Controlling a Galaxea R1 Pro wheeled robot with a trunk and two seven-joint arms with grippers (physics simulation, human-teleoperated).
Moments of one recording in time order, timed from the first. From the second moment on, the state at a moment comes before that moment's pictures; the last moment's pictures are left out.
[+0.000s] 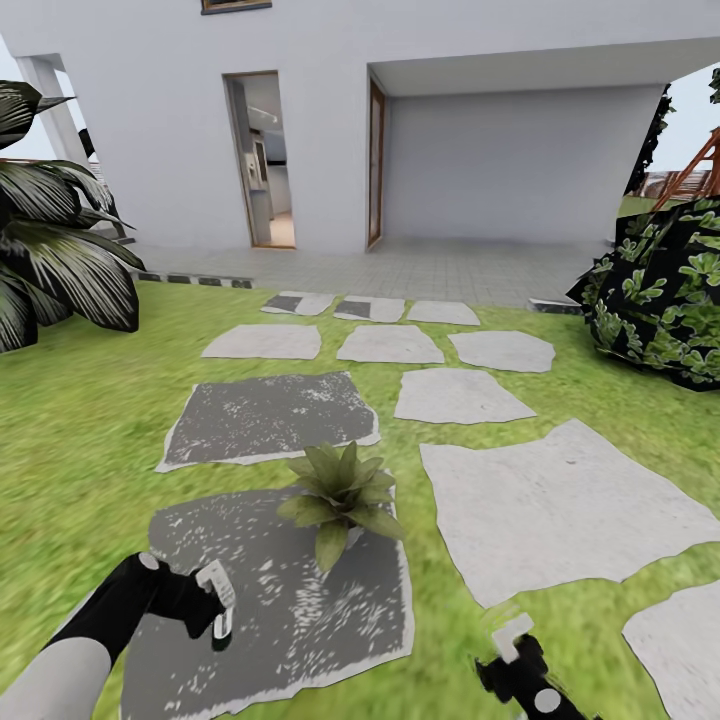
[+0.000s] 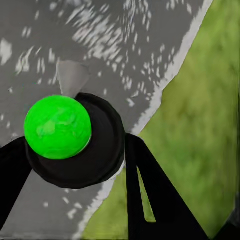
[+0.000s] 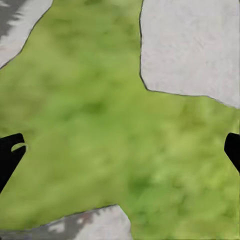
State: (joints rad) left arm -0.62 0.16 0.25 -0.60 -0.92 0.18 -1.05; right arm -0.47 -0.04 -0.32 -0.21 0.76 -0.20 0.00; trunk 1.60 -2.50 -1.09
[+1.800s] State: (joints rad) left arm -0.78 0.15 0.12 -0.61 -1.06 0.80 -1.22; right arm -0.47 -0.08 -0.61 -0.13 0.55 -0.21 -0.26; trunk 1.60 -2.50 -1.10
